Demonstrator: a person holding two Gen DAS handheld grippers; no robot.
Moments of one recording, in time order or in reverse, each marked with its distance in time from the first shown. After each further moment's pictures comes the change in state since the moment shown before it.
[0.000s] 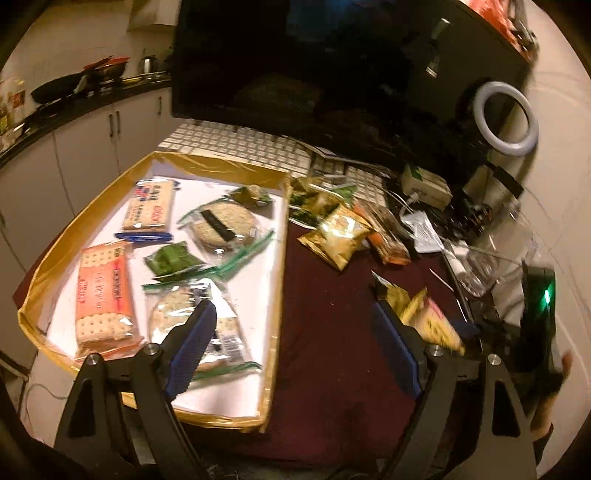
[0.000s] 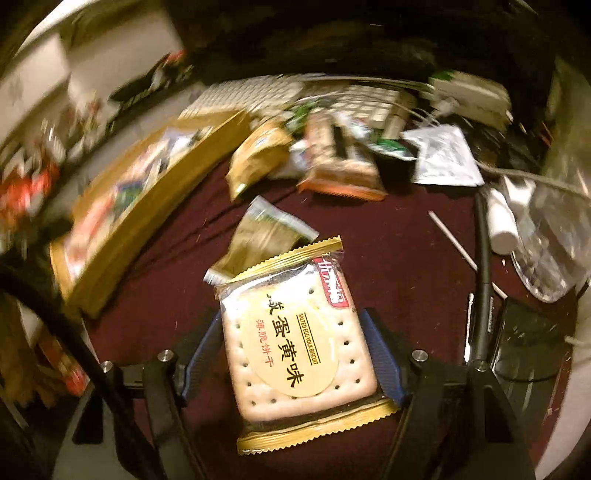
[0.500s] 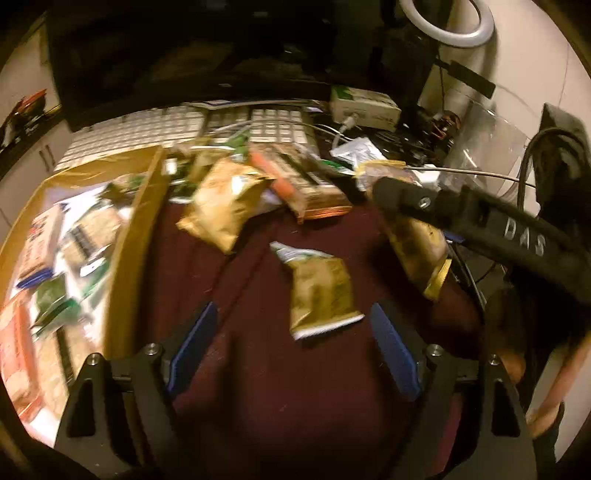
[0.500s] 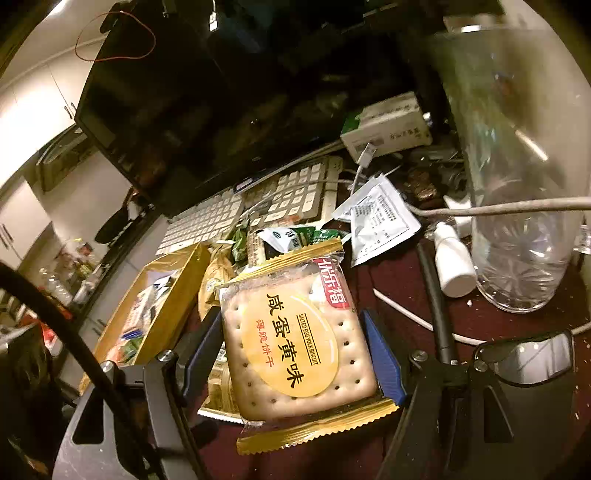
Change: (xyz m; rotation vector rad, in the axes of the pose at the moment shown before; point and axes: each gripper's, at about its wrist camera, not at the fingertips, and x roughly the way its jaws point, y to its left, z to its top) left arm 0.082 -0.085 -0.001 0.255 0.156 -0.073; right arm -0.014 -0.036 0.013 0.272 -0.289 0.022
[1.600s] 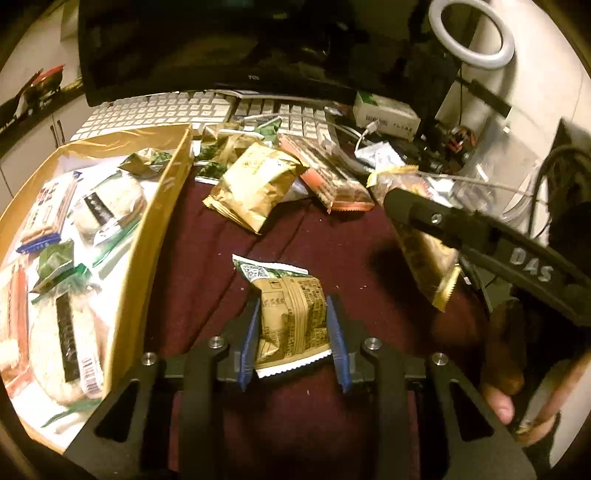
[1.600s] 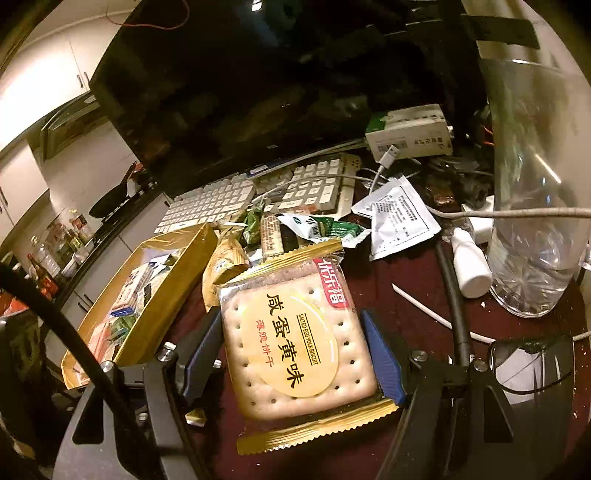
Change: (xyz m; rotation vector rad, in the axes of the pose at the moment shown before) left arm -0.011 0.027 -0.016 -0.108 -0.032 -0.012; right arm 0.004 0.020 -0.001 -0.111 0.009 0.000
